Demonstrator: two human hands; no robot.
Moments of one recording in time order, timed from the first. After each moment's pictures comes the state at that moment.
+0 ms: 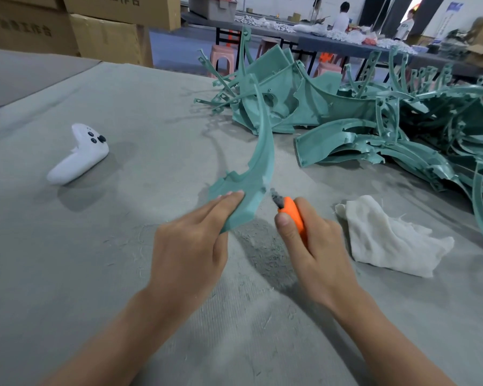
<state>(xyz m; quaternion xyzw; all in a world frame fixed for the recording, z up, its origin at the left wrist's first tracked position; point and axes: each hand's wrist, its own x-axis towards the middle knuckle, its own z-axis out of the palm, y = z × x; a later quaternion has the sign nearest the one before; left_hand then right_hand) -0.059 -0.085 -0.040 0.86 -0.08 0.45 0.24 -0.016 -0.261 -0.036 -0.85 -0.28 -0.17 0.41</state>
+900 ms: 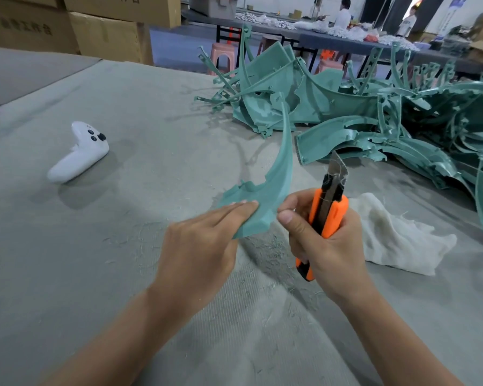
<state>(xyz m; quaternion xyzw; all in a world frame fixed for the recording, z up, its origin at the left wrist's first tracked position) -0.061 -0.090 -0.035 0.89 -0.12 0.37 0.22 -0.020 -0.257 -0.020 -0.67 -0.25 -0.03 0.70</state>
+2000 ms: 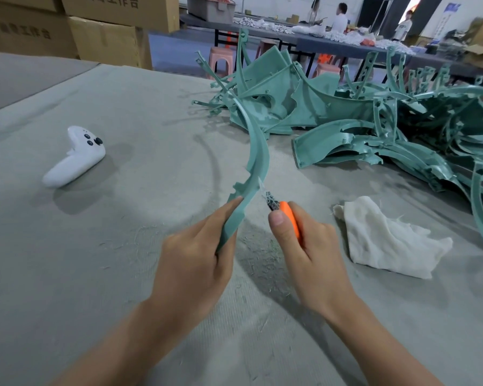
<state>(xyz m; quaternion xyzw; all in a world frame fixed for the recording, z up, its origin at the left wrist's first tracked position) -0.062 -0.097 -0.041 0.85 -0.07 0.45 0.26 -0.025 -0.252 -0.029 -0.85 -0.25 -0.14 0.44</state>
